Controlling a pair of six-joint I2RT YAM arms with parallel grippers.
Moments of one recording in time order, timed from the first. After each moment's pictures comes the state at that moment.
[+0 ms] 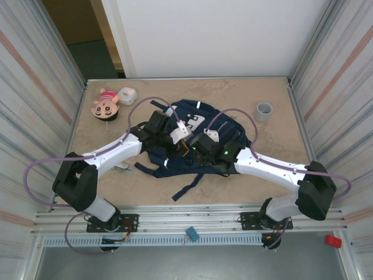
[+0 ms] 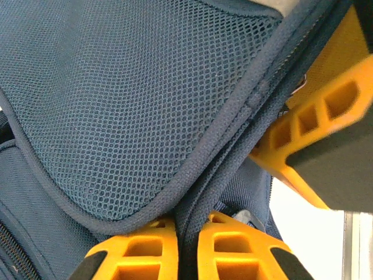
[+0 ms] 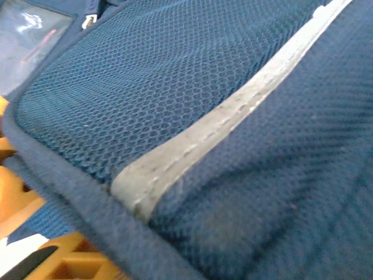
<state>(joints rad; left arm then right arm) -0.62 1.53 1.04 -0.42 0.57 0.35 0.97 1.40 1.01 -0.65 0.35 0.88</state>
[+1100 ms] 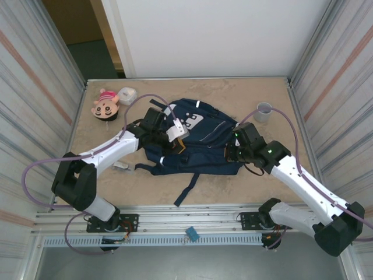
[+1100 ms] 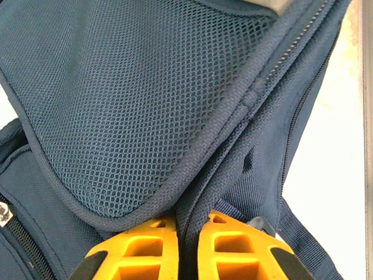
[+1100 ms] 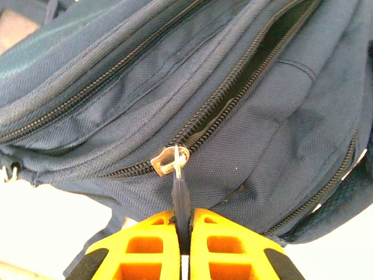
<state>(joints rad) -0.55 1.53 1.06 -0.48 0.57 0.48 0.60 1.02 0.91 -0.84 0.00 0.59</state>
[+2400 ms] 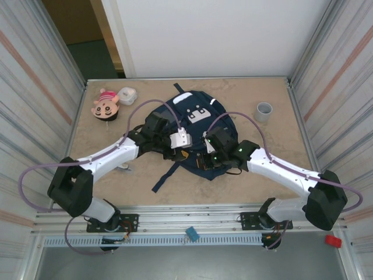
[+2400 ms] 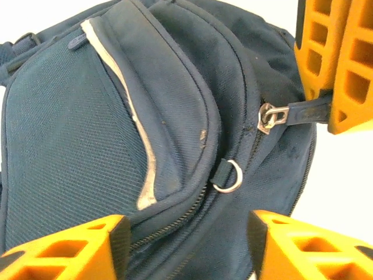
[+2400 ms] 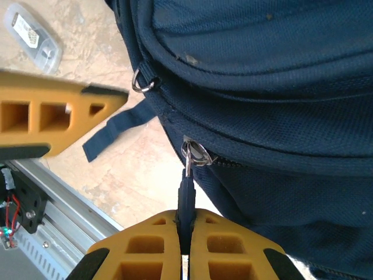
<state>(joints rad) -0.63 1.48 0.99 -0.34 0.50 0.74 0.82 1.27 0.92 -0.61 -0.19 0.59</state>
